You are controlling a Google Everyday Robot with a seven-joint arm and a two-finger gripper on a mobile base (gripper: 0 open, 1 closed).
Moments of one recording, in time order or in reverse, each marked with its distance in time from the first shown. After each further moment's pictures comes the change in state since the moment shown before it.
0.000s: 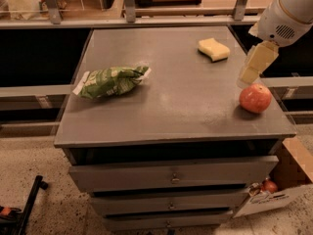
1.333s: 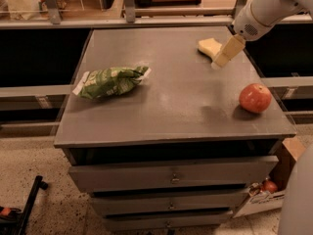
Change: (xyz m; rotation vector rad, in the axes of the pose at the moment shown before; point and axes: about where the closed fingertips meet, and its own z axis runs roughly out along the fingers) arm -0.034 -0.103 0.076 0.112 -0.145 0.081
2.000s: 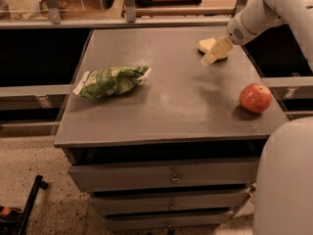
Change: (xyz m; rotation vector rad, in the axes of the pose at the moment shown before) arm -0.006 -0.030 0.055 0.004 -0.068 0.193
